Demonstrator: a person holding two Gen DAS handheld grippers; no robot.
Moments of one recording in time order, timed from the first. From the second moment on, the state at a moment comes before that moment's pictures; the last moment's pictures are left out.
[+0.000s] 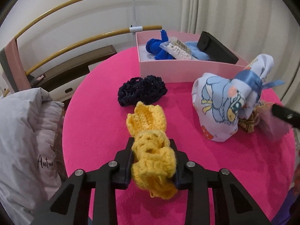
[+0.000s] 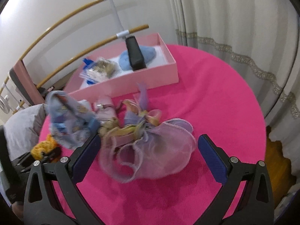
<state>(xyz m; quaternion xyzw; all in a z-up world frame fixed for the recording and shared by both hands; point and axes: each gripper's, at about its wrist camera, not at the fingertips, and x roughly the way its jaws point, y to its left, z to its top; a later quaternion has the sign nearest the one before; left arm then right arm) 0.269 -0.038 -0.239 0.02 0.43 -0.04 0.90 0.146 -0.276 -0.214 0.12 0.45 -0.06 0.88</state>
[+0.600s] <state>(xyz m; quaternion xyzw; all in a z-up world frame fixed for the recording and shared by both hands) 0.260 -0.038 -0.232 0.02 0.43 -0.04 0.90 0.179 -0.255 -0.236 0.05 0.46 -0.03 0.88</state>
